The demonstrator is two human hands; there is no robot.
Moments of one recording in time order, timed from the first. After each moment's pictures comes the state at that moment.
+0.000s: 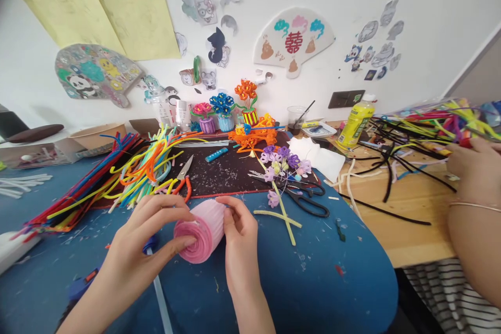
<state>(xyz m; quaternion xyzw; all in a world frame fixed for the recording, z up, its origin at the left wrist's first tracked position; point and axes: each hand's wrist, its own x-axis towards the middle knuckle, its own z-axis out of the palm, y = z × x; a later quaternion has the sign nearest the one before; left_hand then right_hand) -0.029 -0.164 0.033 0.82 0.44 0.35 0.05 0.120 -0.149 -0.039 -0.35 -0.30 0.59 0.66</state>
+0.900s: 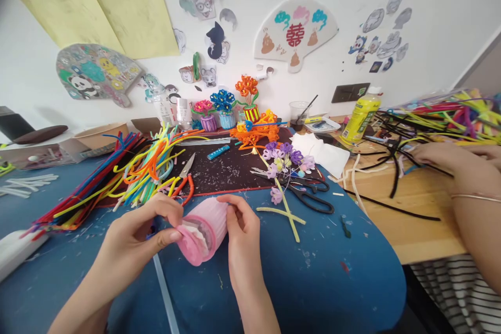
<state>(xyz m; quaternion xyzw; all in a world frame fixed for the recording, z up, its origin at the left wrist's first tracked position) -0.041 -0.155 0.036 0.77 0.44 0.41 0.21 0.120 -0.148 -0.043 -0.37 -0.31 0.58 0.65</state>
